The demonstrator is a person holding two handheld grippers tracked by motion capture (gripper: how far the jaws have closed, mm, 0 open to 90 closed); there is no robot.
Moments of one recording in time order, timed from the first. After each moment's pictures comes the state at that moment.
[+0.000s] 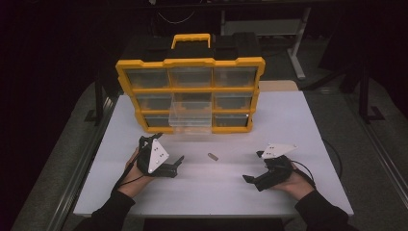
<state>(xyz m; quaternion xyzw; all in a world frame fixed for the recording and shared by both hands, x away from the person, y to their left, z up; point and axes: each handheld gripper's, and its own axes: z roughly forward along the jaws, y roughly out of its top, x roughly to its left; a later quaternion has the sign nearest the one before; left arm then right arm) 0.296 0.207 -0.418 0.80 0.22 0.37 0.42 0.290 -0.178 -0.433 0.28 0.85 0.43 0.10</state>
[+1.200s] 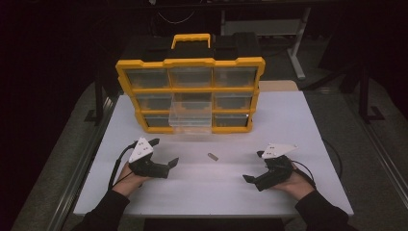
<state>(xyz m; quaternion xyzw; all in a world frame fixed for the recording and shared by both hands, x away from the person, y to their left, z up) 0.299 0.240 -0.425 0.78 0.30 0.22 0.49 0.290 -0.178 -0.433 0.29 0.85 0.43 0.10</state>
